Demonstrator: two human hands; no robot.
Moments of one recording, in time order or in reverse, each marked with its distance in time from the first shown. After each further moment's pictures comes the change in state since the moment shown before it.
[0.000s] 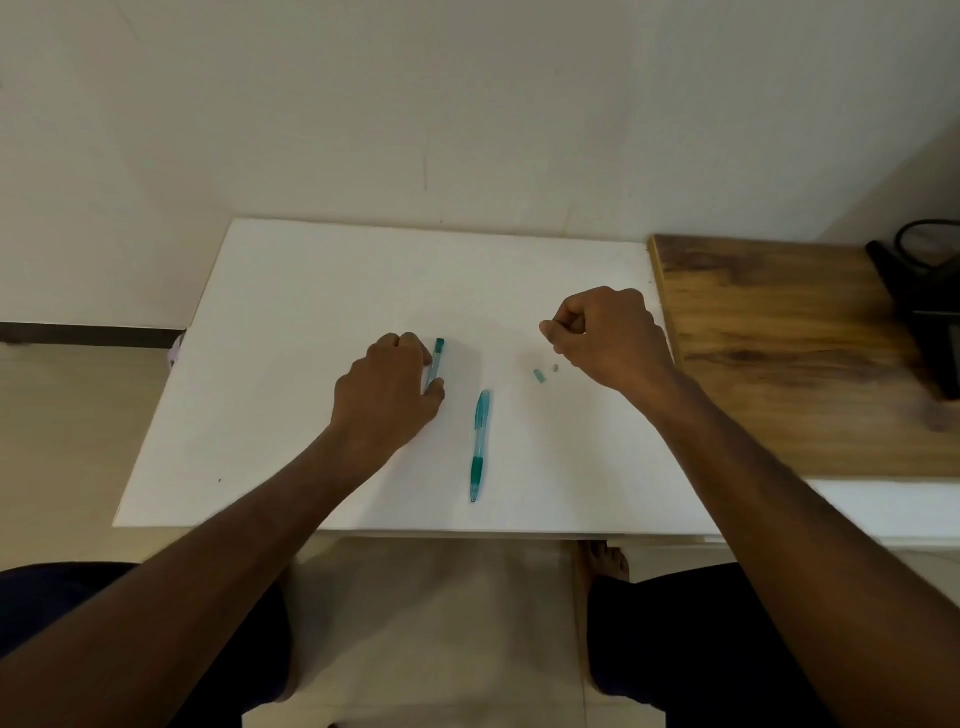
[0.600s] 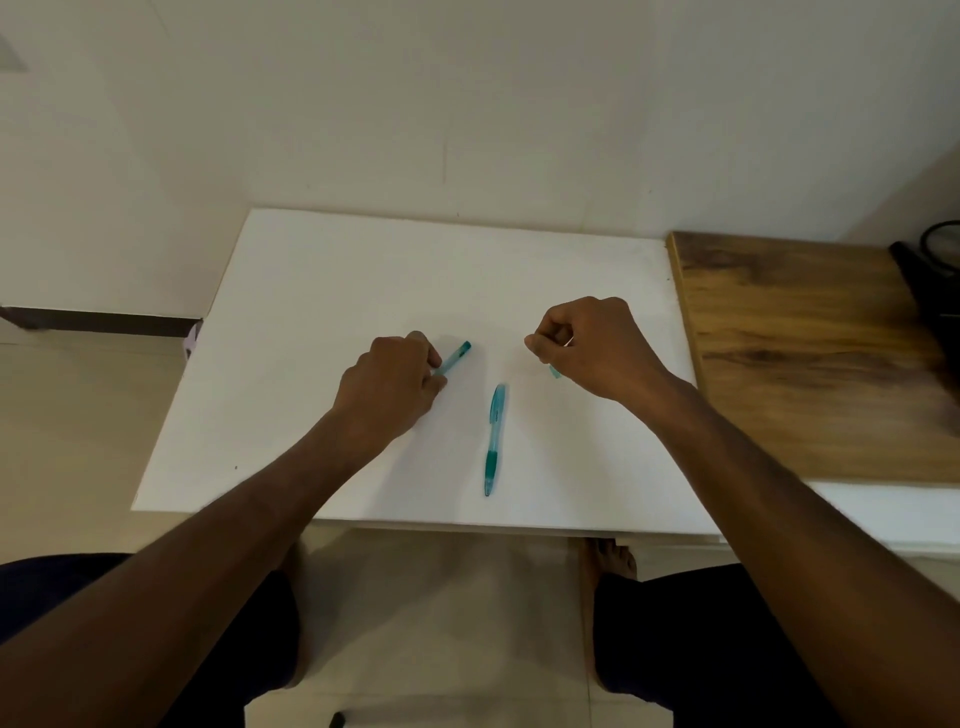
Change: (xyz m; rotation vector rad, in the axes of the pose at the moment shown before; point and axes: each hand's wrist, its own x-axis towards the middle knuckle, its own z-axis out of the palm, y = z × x) left_hand 0.003 -0.010 -0.012 -0.080 -0.136 -0.044; right_hand 0.001 -0.008 0.025 0.065 -0.104 -0.176
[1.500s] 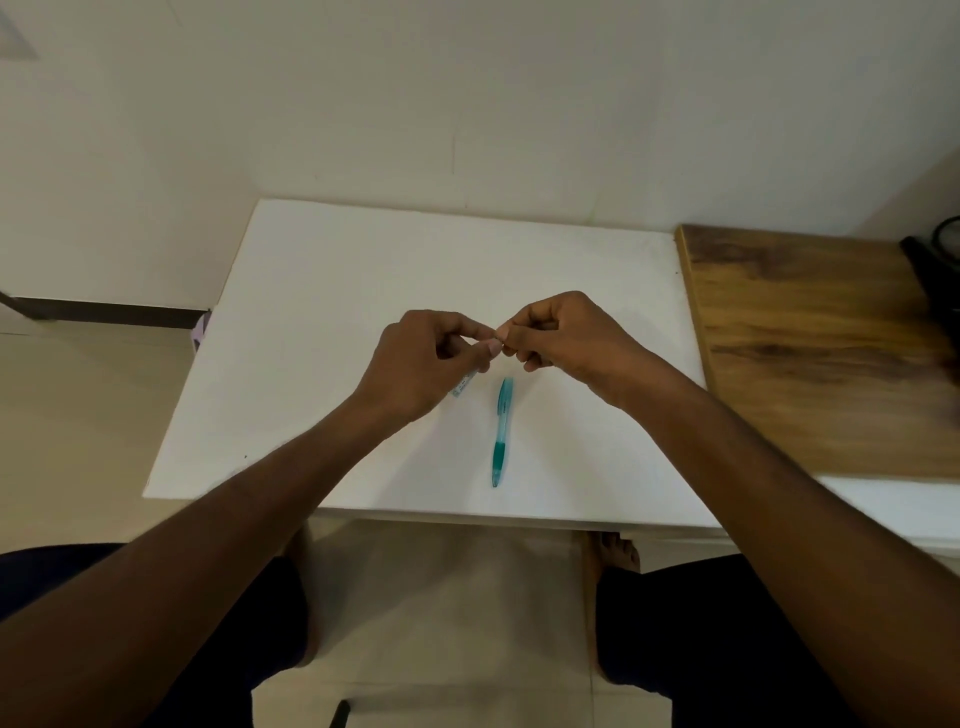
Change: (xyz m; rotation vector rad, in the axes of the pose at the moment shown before) left_hand -0.006 0.013 -0.004 -0.522 0.034 0.182; right_hand -0.001 -0.027 0.009 0.609 -0.227 0.121
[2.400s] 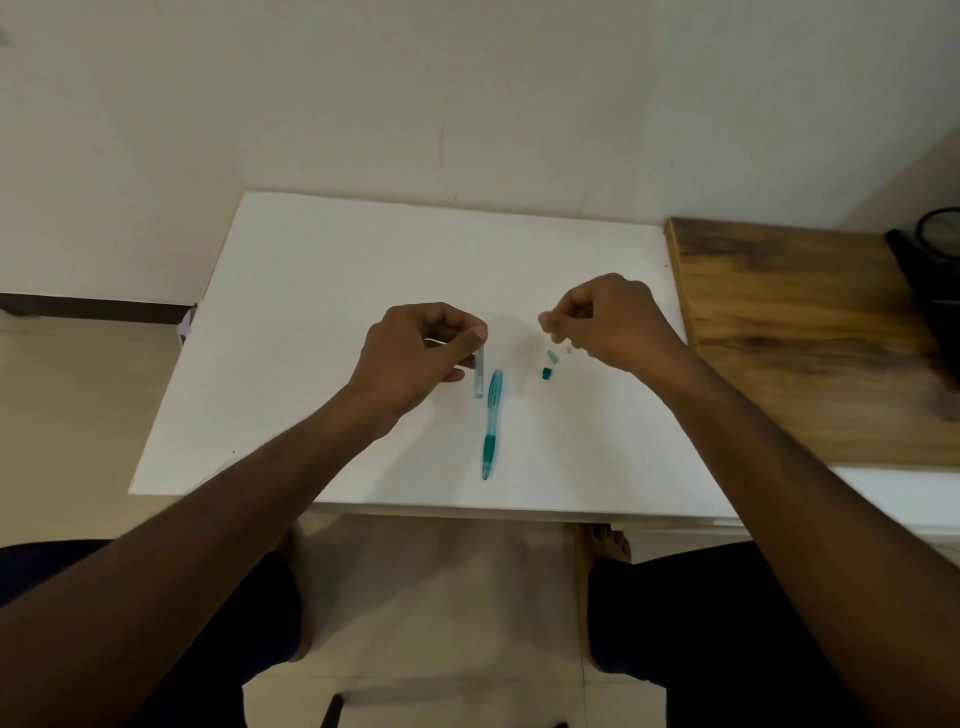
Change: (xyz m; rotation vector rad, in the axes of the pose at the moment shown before) left_hand -0.007 0.010 0.001 -0.347 0.009 -0.179; right_hand -0.005 0.010 -0.037 -0.467 0.238 0.058
